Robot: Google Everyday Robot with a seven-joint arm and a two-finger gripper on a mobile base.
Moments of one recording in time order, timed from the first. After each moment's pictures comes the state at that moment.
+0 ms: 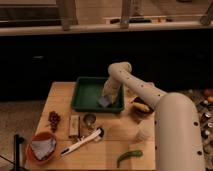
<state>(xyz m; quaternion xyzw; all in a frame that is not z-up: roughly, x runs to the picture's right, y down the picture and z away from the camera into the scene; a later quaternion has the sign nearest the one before) 0.023 0.061 0.938 -0.24 -0.26 -0.35 0.87</state>
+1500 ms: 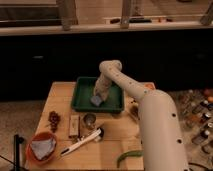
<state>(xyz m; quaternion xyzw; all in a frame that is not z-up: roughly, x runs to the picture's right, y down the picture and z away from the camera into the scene) -0.030 0.056 0.952 -0.23 -0.30 -0.40 0.84</state>
